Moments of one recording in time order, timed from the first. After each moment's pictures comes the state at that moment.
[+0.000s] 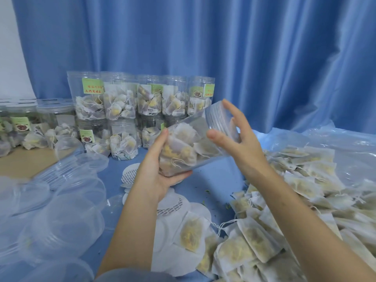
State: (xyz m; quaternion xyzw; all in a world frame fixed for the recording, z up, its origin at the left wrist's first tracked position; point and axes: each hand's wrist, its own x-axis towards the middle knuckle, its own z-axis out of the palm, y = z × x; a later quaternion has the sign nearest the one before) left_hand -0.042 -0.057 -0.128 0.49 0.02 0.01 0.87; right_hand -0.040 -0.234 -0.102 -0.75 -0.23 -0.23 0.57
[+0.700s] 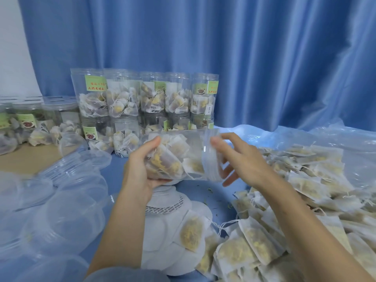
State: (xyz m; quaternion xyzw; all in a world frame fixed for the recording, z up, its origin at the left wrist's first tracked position) left_hand -0.039 -0.033 -0.138 0.52 0.07 0.12 0.85; right_hand -0.037 -0.244 -0.116 -0.84 -0.15 -0.09 0.52
